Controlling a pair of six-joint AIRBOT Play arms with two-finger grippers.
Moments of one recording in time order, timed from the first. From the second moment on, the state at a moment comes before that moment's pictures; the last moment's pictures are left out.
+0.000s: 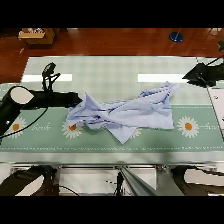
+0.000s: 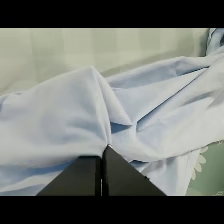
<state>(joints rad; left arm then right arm) -0.19 -1.04 0.79 0.90 -0.85 -1.40 -0.41 -1.46 1.42 -0.96 1.44 1.30</state>
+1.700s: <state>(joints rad) -0.19 -1.06 0.79 0.91 -0.87 -1.35 -0.37 -1.34 0.64 -0.92 1.09 1.31</state>
